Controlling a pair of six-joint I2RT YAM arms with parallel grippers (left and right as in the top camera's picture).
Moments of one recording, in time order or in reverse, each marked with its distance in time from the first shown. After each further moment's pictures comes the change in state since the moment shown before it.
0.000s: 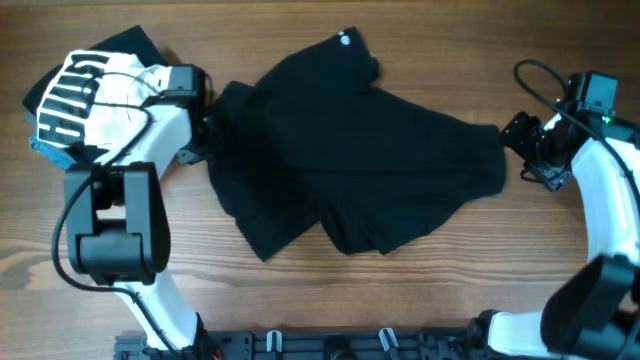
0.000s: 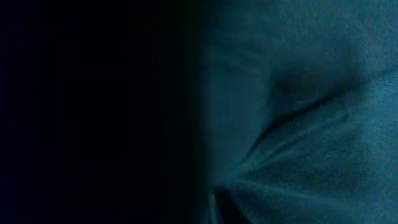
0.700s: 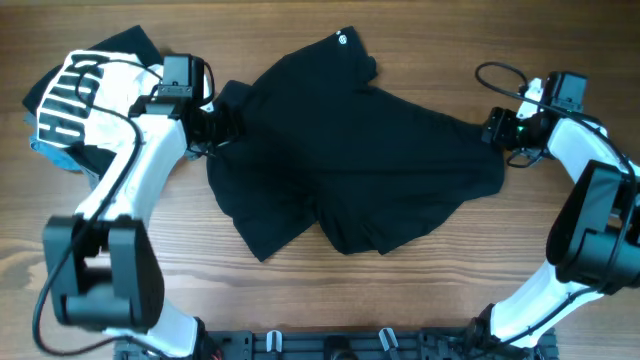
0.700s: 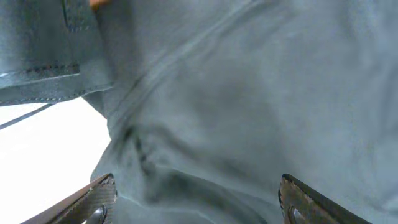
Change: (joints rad) left arm -0.056 -0.237 -0.014 -0.056 0.175 0.021; right arm -0.010 0.356 -0.007 0.453 -0.128 -0.377
